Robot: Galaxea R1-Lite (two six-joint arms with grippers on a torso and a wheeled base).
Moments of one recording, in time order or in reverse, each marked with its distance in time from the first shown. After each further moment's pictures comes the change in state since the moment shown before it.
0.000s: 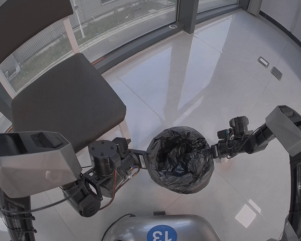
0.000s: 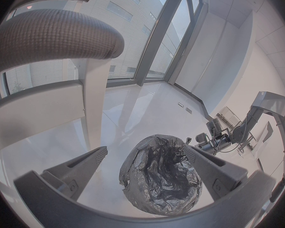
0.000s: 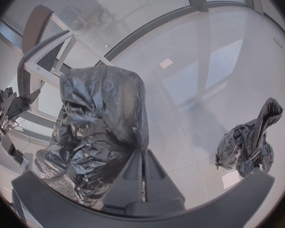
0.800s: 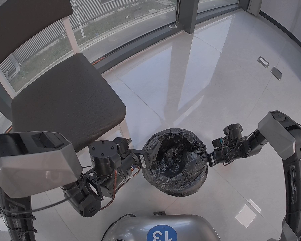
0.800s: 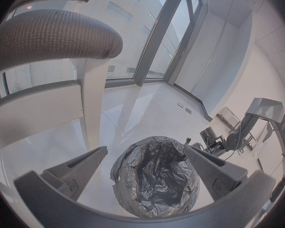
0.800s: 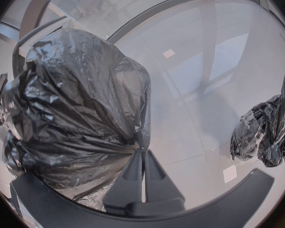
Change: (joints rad) left arm -0.001 0.005 -0.003 -0.008 -0.002 0.001; right arm 0.017 0.093 -0.059 0.081 -0.001 -0.057
